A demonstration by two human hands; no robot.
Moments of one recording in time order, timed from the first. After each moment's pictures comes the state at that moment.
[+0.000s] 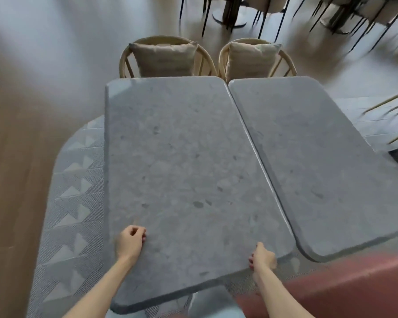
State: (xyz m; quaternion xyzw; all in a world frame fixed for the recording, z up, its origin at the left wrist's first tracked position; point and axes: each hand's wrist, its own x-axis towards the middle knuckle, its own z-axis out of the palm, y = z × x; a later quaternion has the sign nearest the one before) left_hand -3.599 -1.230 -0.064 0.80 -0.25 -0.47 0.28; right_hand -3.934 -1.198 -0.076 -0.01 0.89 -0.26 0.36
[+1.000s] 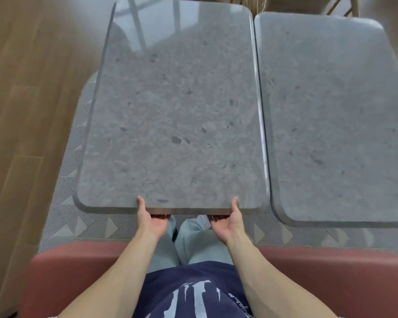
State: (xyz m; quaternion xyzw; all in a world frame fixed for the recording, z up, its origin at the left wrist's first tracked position) left_hand -3.797 -1.118 -0.087 0.49 0.34 -0.54 0.59; right_hand -3.995 -1.154 -0.082 0.25 0.53 -0.40 0.70
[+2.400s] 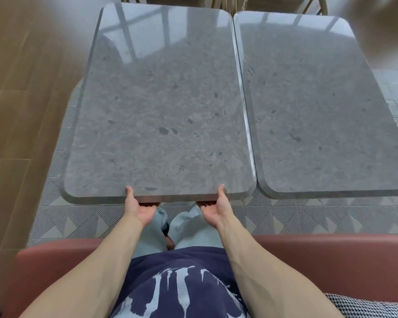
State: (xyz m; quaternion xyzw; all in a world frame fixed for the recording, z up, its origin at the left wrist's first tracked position) left_hand -3.808 -1.083 -0.079 0.49 0.32 -0.56 0.58; right_hand -4.012 -1.118 -0.087 0.18 0.51 -0.40 0.73
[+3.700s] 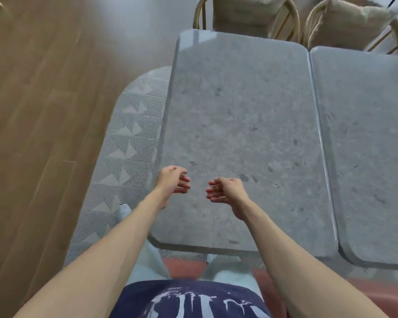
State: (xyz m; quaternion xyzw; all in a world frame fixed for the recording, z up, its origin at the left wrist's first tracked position) left_hand -3.589 -1.217 -0.002 0.71 -0.11 -0.59 0.38; right_hand -3.759 -1.247 0.006 -0.32 0.65 -0.13 0.68
